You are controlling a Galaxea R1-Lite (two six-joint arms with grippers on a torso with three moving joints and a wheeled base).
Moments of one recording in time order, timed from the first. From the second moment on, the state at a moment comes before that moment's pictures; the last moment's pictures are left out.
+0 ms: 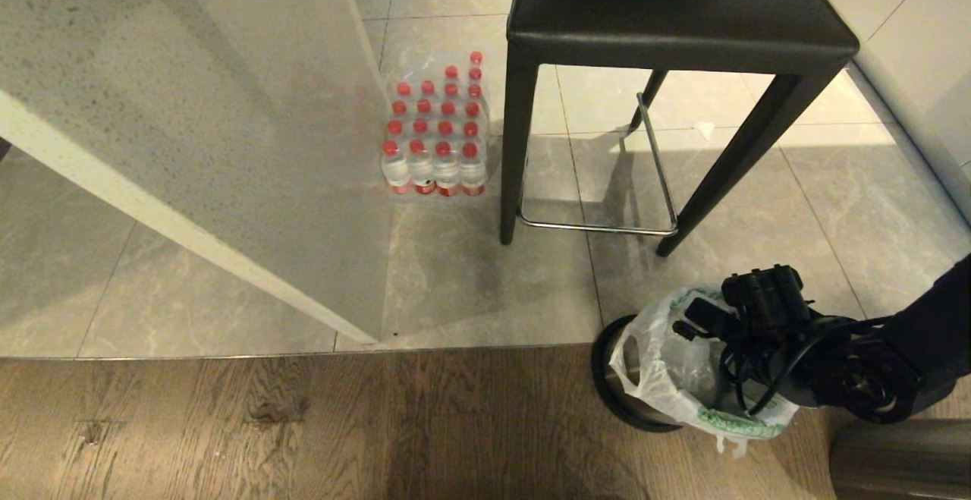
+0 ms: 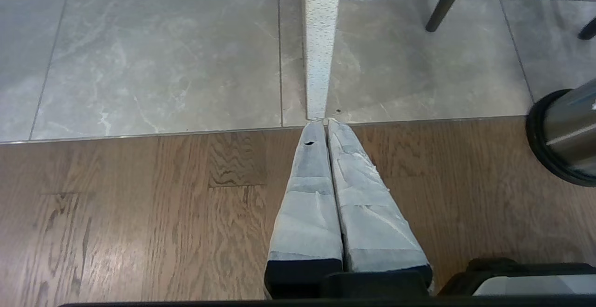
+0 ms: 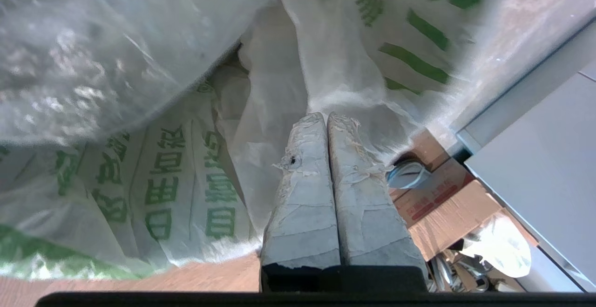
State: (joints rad) left arm 0.00 0.00 0.00 0.00 0.00 0.00; right arm 0.26 1.96 -0.65 -0.53 -0.60 -0.74
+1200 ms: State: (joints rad) left arm 0.00 0.00 0.00 0.00 0.00 0.00; right arm 0.25 2.03 -0.68 -0.55 -0.67 -0.81
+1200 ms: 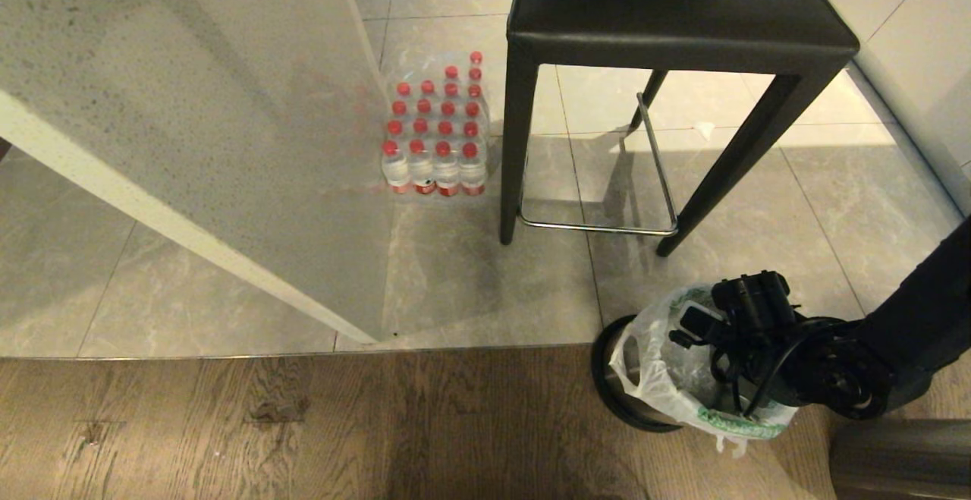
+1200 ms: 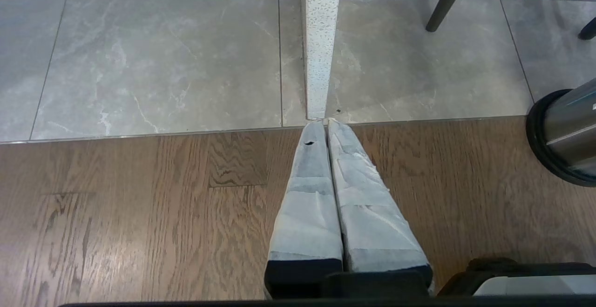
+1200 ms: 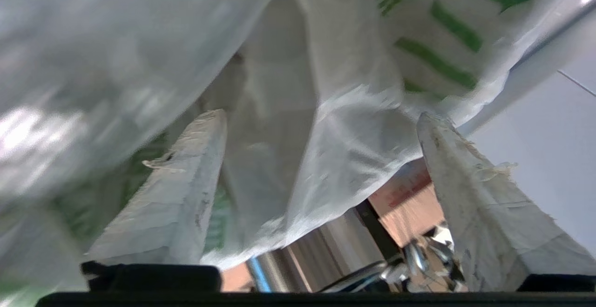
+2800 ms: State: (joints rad) left arm 0.00 0.00 0.00 0.00 0.00 0.00; right arm 0.22 2.12 -0.77 -0.55 -0.70 -0.85
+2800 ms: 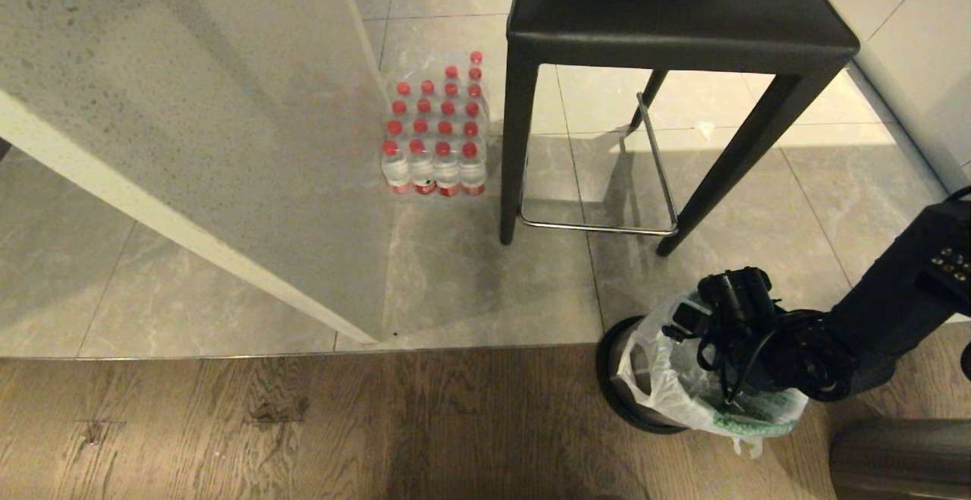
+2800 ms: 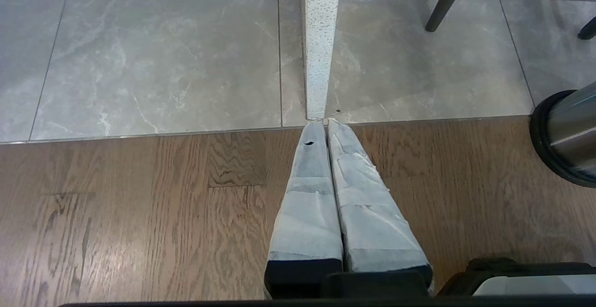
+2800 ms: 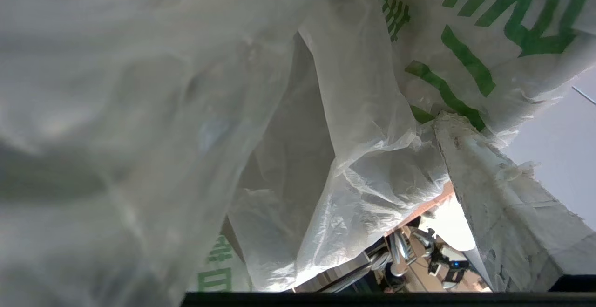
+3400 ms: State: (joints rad) left arm 0.00 0.00 0.00 0.00 0.00 0.00; right arm 0.22 2.13 -0.78 -0.55 -0.71 -0.84
